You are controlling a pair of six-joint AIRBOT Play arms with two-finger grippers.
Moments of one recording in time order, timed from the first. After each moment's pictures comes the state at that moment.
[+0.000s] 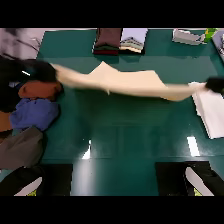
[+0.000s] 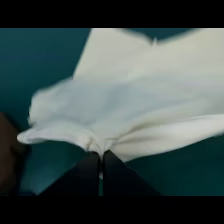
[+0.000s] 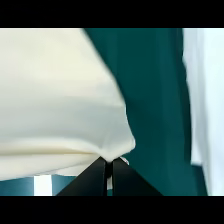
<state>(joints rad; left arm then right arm) -0.37 -0.86 1.45 1.58 -1.14 -1.65 -0.21 -0.80 1.30 -1.46 1.28 1.58</state>
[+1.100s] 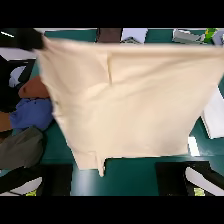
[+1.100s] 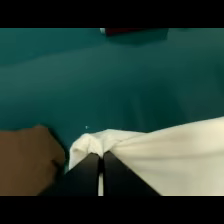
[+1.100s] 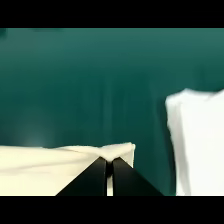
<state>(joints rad) -0.37 -1.20 1.74 1.73 -1.28 -1.64 -0.20 -1.10 1.70 -1.47 1.46 1.58</state>
